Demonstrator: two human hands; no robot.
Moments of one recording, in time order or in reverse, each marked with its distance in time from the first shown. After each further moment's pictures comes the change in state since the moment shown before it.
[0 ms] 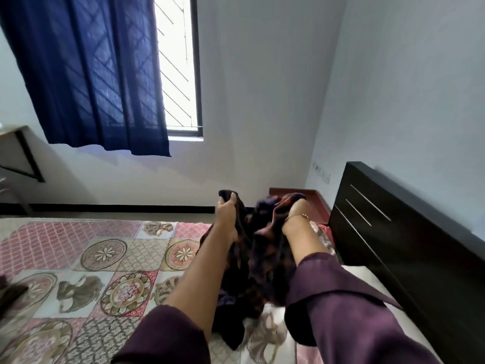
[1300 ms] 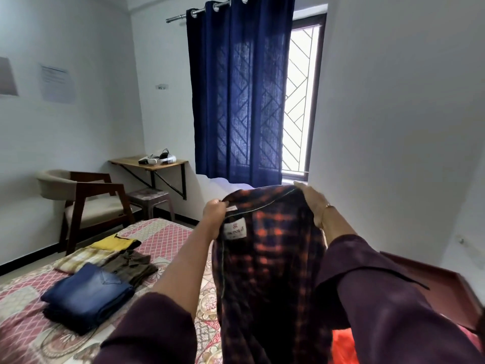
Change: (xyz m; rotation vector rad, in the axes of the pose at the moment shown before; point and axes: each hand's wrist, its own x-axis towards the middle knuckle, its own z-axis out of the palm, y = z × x) left_hand -0.060 0.145 -0.130 0.475 0.487 0.418; right_hand -0.058 -0.039 0.135 -0.527 -0.714 -0.085
